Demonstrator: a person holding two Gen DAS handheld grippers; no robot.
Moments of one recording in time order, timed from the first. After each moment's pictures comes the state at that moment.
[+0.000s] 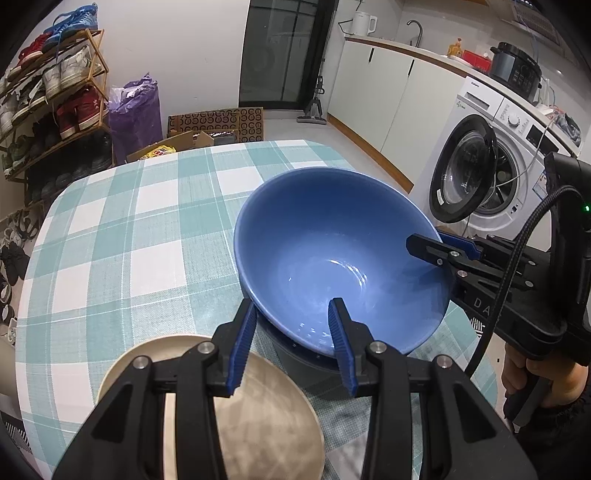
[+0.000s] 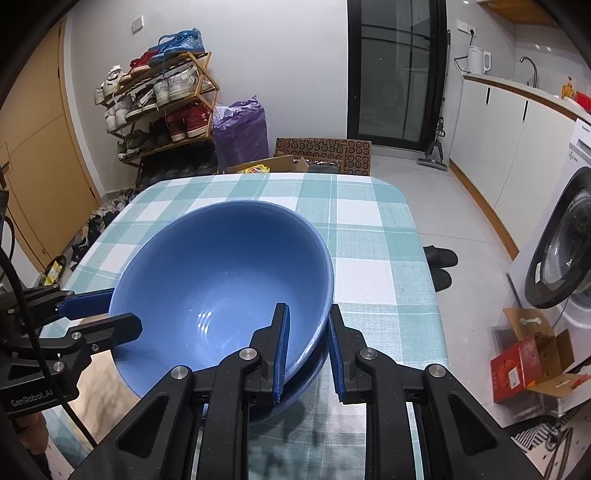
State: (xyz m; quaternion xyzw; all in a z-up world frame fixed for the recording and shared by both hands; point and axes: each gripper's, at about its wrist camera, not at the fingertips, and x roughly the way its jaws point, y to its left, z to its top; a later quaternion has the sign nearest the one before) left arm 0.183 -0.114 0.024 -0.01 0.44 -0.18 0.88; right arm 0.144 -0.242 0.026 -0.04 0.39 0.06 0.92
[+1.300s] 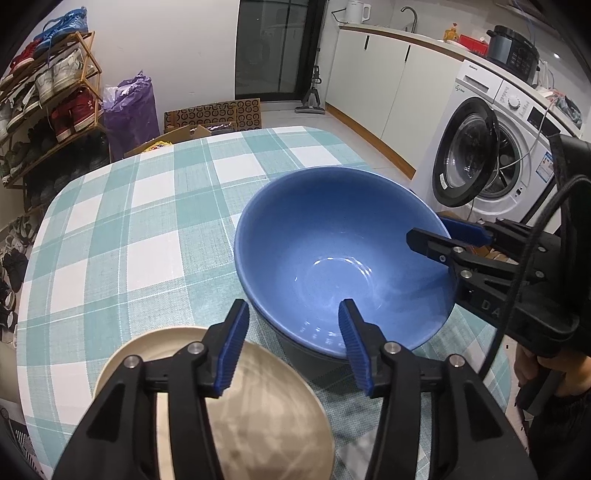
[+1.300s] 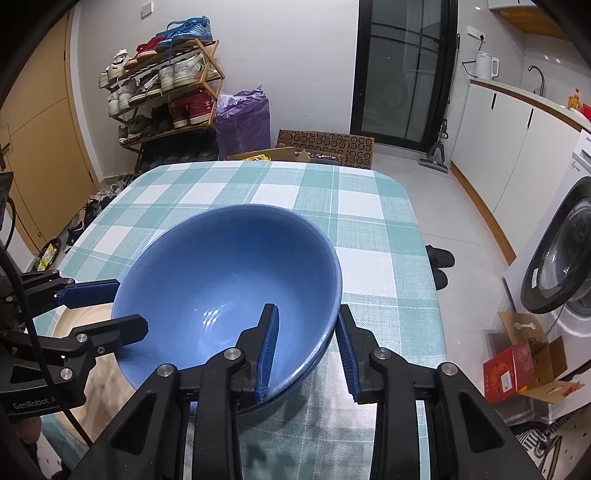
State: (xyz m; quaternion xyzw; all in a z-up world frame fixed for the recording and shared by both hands) left arm 0.184 -0.118 0.008 0.01 0.45 -0.18 0.88; right arm 0.140 -0.237 0.013 -0.06 0.40 0.06 0.91
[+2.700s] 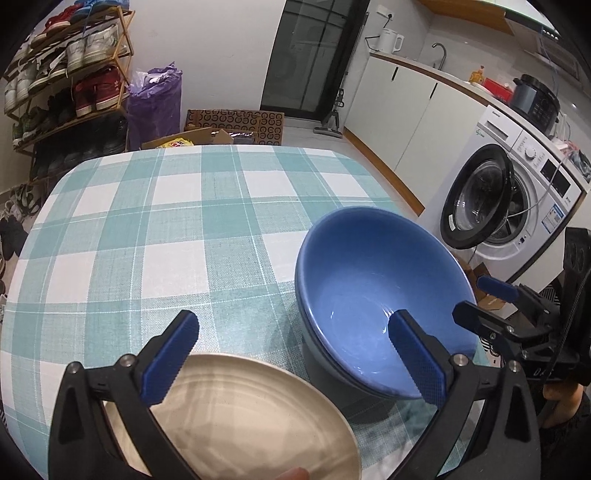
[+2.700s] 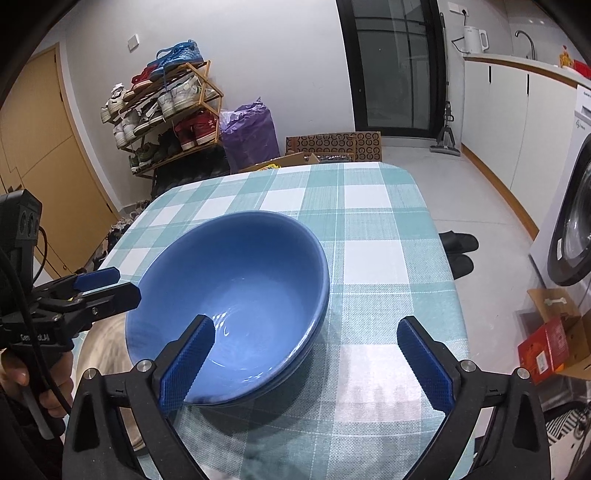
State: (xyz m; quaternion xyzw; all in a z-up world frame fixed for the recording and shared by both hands) left arm 0.207 -0.079 0.002 -0.07 0.43 -0.16 0.89; right arm 0.134 -0.269 0.005 0.03 0.40 0.09 0.91
